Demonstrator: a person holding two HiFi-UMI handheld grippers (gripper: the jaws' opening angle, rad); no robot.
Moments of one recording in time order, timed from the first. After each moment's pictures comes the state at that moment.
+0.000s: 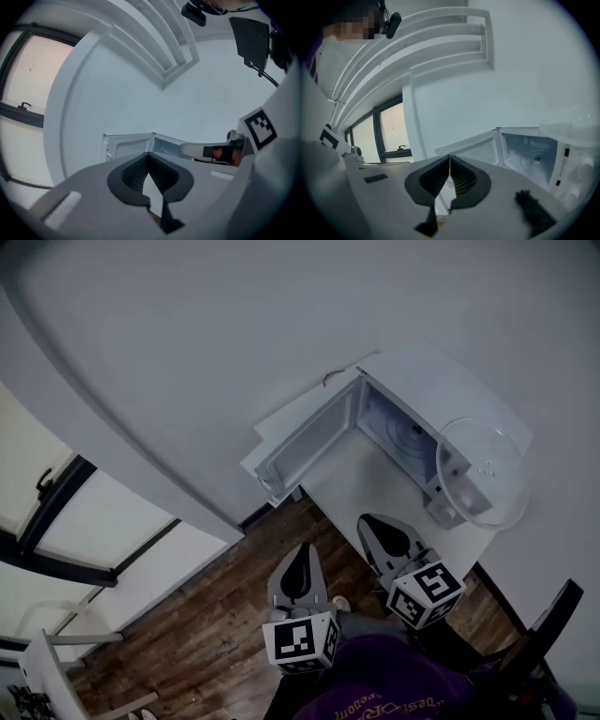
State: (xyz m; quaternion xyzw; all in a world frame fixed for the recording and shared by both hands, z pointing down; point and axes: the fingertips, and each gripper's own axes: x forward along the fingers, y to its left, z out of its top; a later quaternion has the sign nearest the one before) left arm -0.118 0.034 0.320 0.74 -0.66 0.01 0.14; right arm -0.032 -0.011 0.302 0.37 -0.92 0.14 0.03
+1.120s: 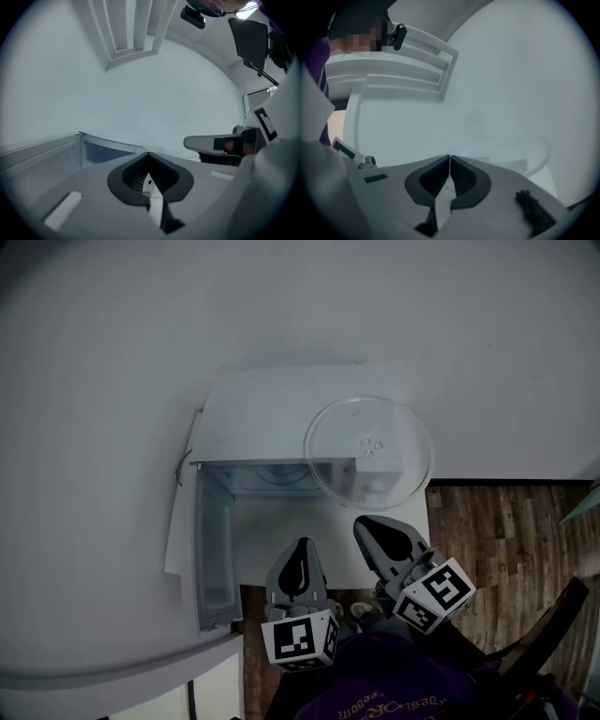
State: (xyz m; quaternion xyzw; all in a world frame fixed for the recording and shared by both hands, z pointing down) left arm 0.034 -0.086 0.302 0.95 -0.30 0.05 0.11; right arm 0.109 -0.040 0.263 0.68 -0.72 0.10 -0.08
